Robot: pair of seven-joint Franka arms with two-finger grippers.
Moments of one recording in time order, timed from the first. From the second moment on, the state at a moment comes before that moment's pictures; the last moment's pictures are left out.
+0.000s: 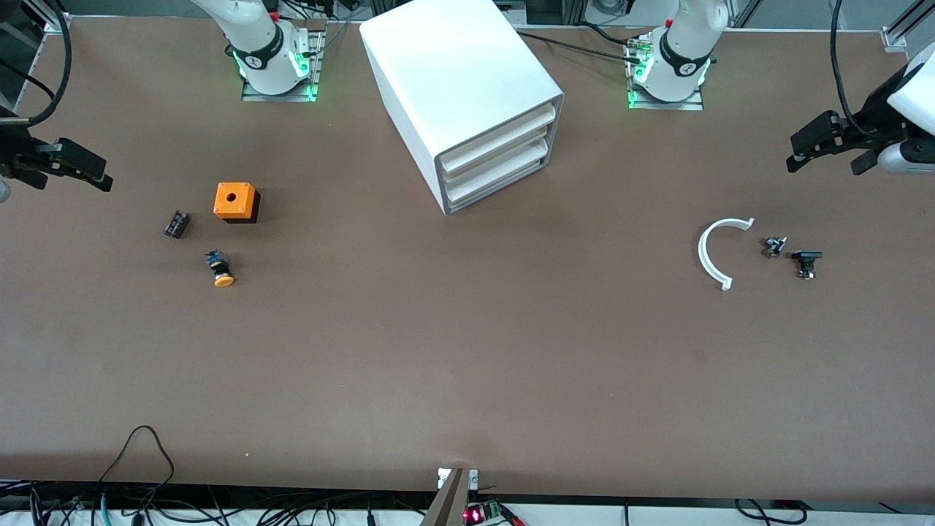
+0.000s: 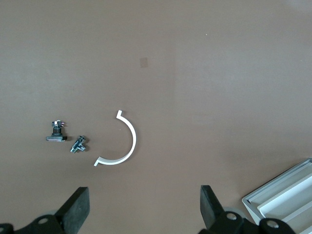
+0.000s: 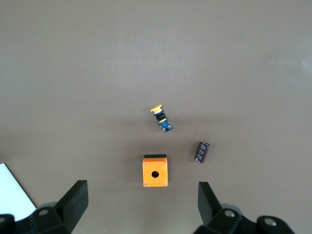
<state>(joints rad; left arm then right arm) 0.15 -0.08 -0.16 -1.66 -0.06 1.60 -0.01 0.08 0.04 -0.12 -1.54 -0.01 1.57 -0.01</state>
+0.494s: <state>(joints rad) 0.15 -0.08 -0.16 -1.65 -0.05 1.60 0.01 0.08 0.04 -0.11 -1.53 -0.01 1.55 -0.01</state>
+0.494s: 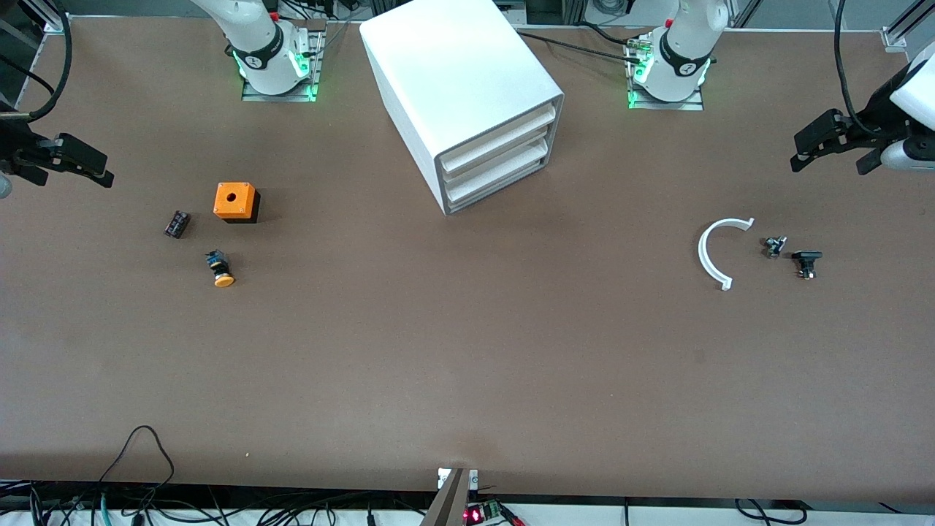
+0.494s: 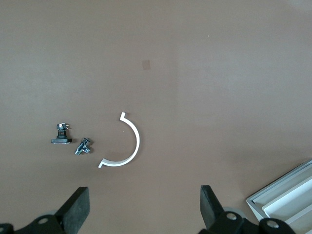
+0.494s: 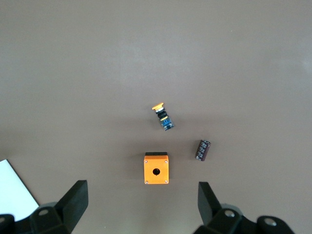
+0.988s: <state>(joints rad) 0.16 0.00 -0.16 -1.62 -0.04 1.60 0.01 0.08 0.04 -0.11 -1.53 -0.01 1.53 -0.01</state>
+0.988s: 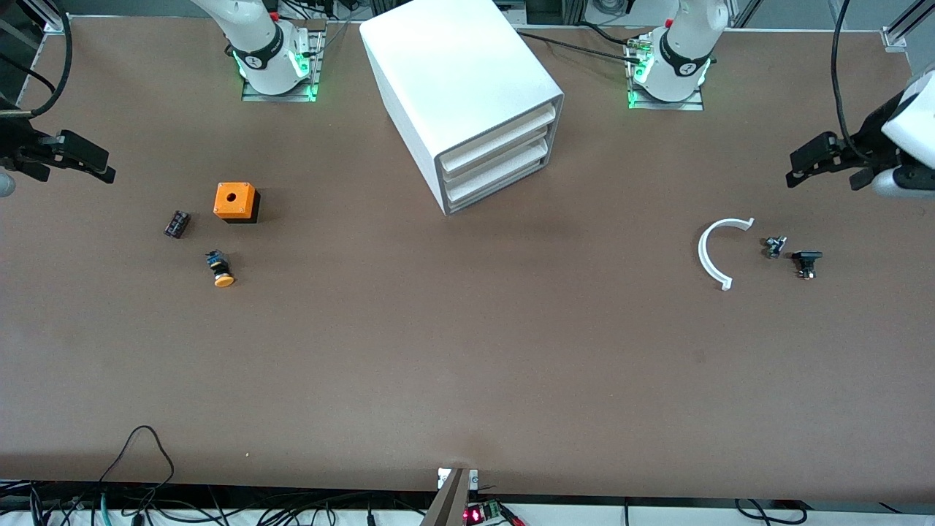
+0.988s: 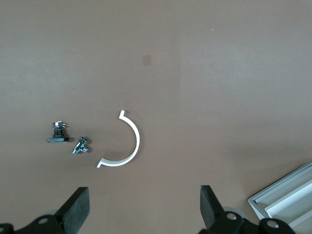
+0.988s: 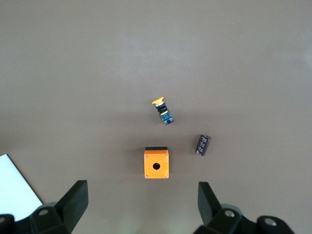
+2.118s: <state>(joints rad) 0.15 0.47 -0.36 -2.01 -0.86 1.64 0.23 0.09 0.07 -0.10 -1.53 -0.01 1.52 -0.01</state>
